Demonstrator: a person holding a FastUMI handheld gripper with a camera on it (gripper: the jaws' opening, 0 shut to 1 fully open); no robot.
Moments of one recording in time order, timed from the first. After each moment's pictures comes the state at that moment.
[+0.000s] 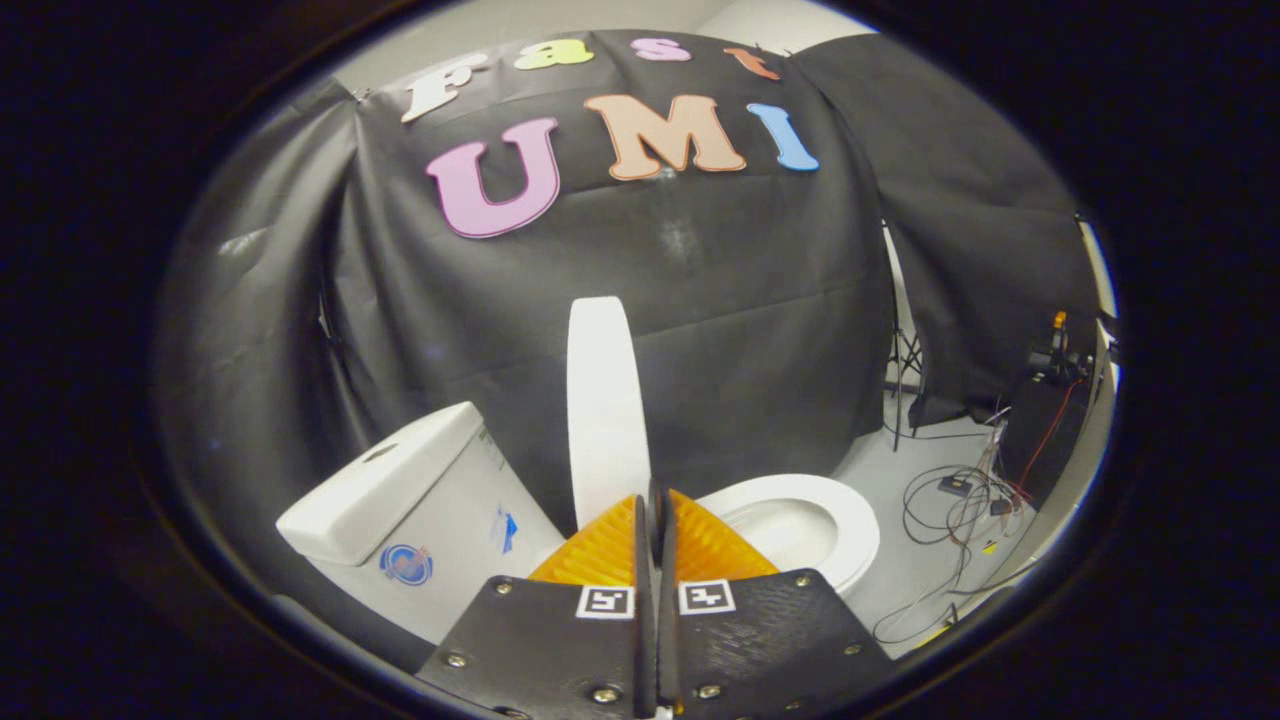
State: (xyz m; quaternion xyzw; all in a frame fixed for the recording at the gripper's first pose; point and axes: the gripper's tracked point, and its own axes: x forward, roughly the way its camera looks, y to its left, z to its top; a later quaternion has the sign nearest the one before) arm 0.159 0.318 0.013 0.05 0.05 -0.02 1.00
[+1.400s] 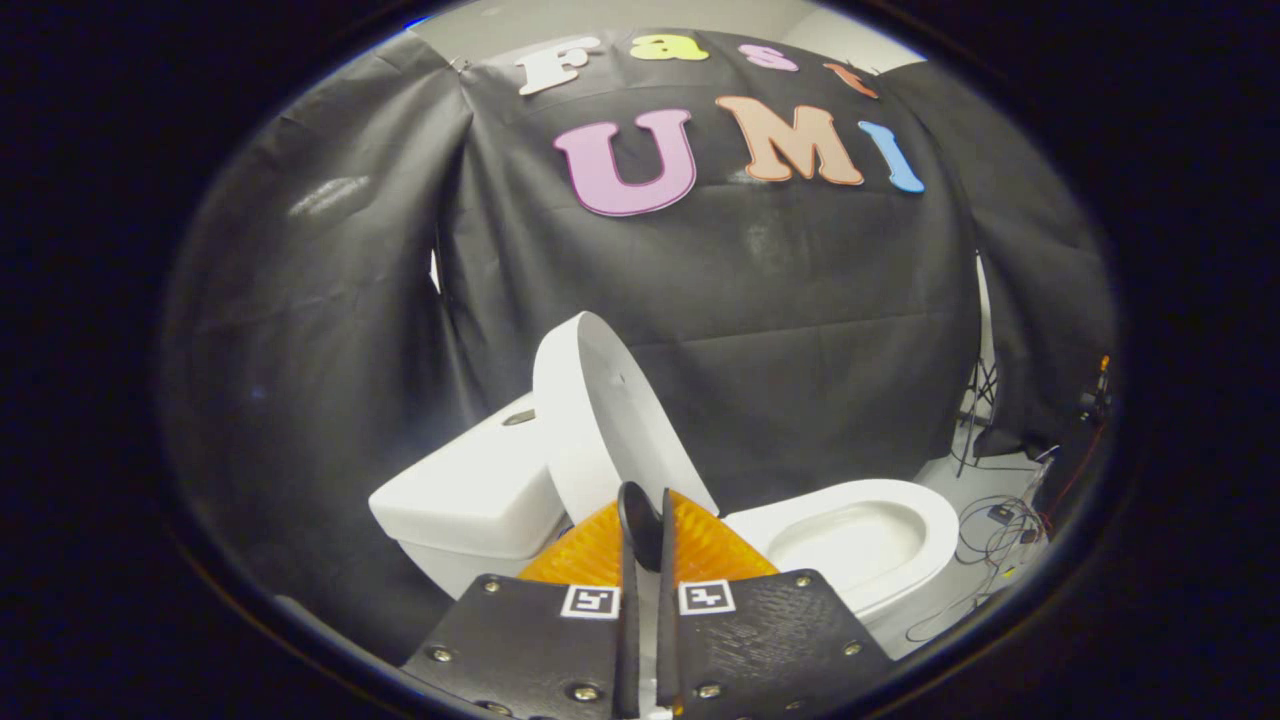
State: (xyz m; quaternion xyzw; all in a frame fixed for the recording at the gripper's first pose) arm 0.141 0.450 -0.009 -0.01 0.04 0.08 1.00
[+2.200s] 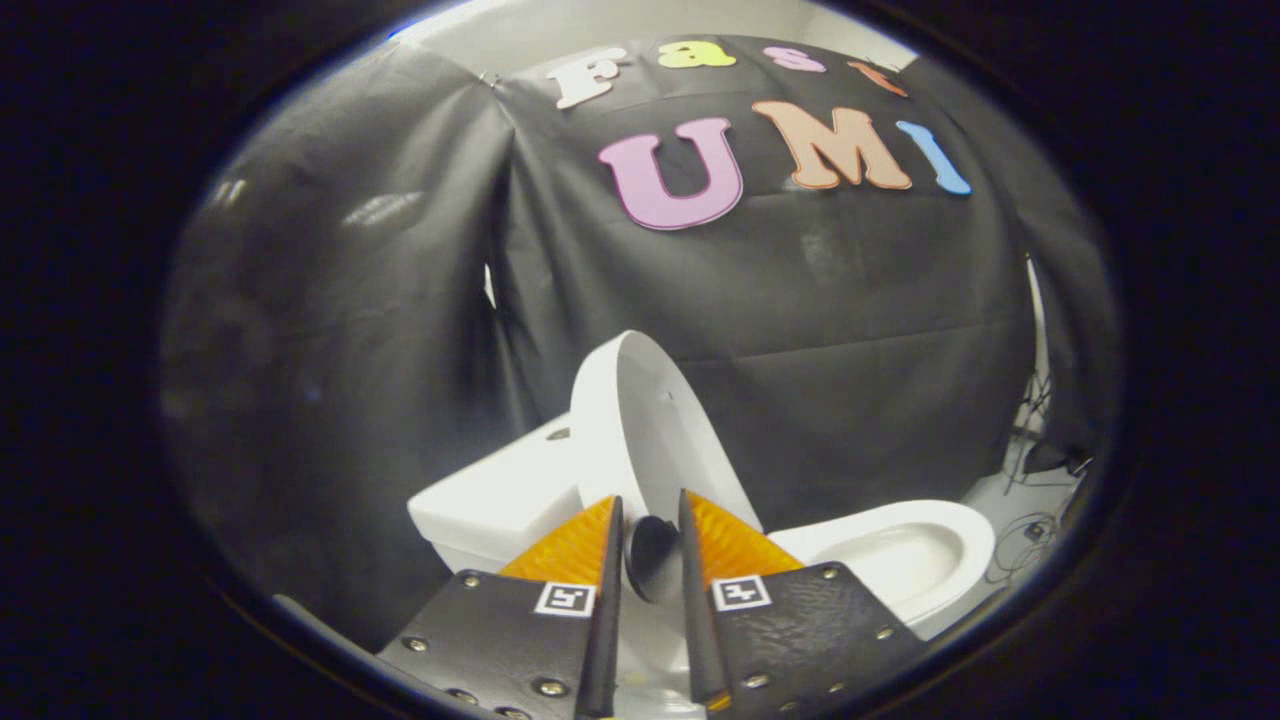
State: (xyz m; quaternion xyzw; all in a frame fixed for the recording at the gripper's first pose) arm 0.139 0.465 0.013 0.01 0.01 0.21 0.98
